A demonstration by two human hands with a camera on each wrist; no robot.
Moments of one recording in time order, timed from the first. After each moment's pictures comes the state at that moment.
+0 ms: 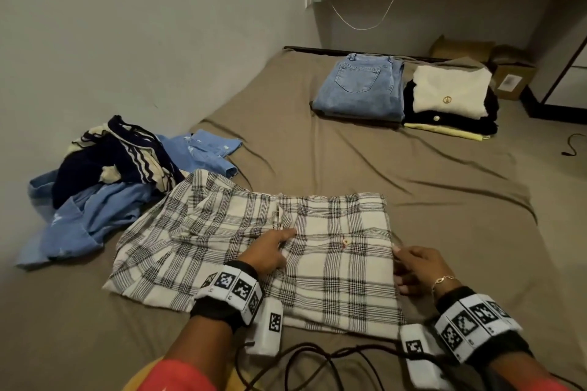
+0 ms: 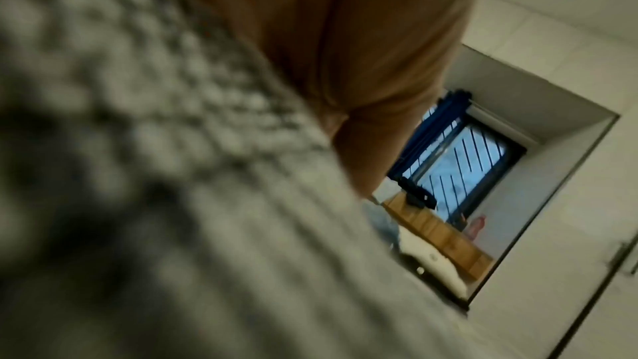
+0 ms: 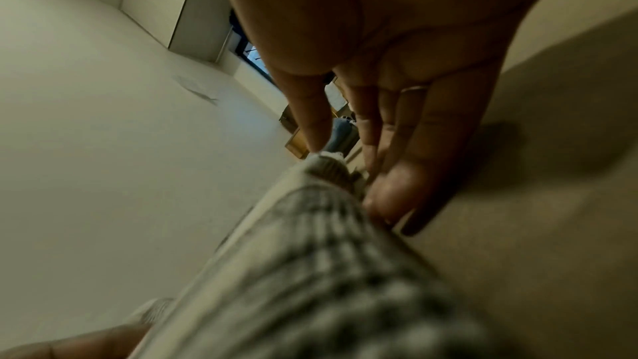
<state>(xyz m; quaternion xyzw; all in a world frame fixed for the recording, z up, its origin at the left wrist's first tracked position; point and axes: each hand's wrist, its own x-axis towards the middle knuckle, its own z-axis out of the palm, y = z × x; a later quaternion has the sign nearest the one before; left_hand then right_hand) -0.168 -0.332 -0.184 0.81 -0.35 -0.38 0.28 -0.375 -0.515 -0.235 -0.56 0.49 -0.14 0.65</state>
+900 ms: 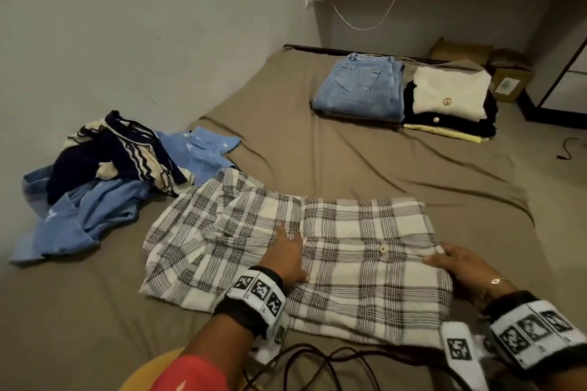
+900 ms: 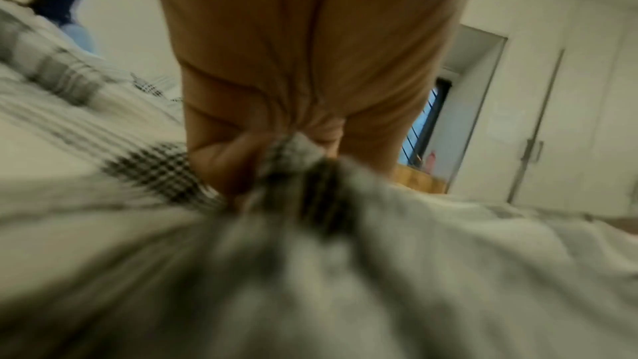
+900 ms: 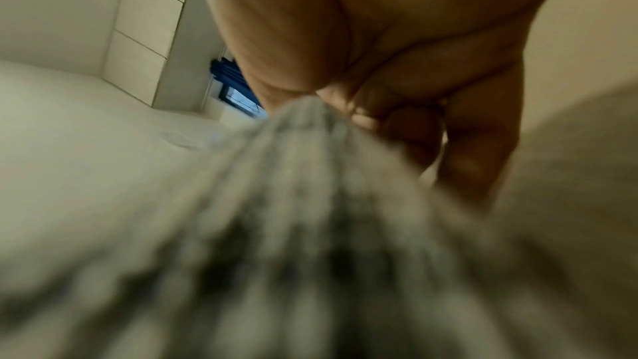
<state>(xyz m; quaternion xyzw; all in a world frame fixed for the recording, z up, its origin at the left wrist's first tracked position) -0.192 -0.352 -0.203 0.86 -0.40 -0.30 0.06 -0.419 -0.544 -0.204 -0.60 0.45 -0.10 0.65</state>
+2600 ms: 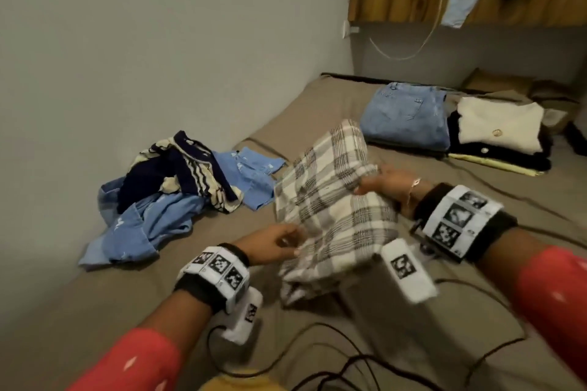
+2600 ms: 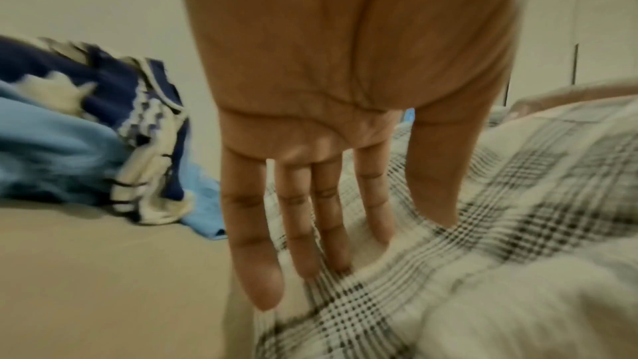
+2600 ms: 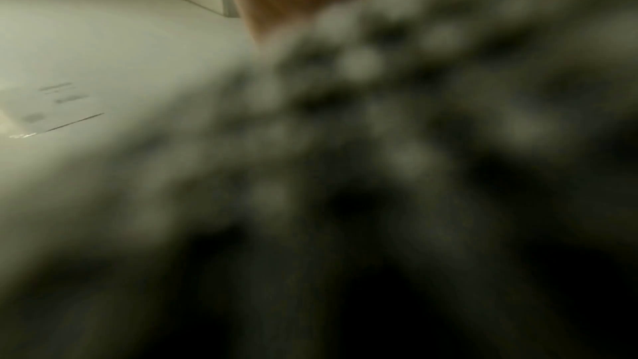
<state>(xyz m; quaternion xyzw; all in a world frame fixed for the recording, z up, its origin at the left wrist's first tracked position) -0.086 -0.279 -0.148 0.77 -0.50 -0.31 0.23 -0.212 -0.476 -0.071 -0.73 0.30 -0.07 0.61</state>
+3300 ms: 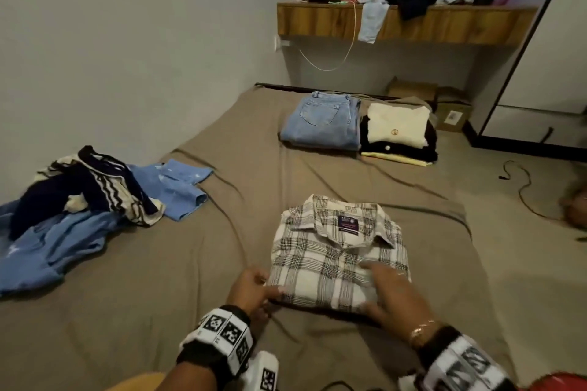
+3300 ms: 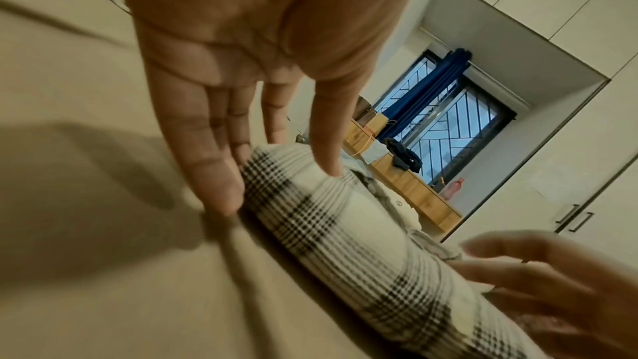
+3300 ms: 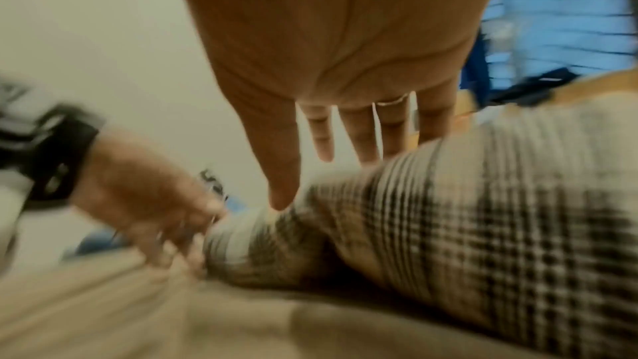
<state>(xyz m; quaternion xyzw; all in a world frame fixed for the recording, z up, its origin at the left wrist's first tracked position) -0.218 -0.334 -0.221 0.75 -0.13 -0.39 0.51 -0.431 -0.477 -0.186 -0.93 0.30 -0.06 0.19</state>
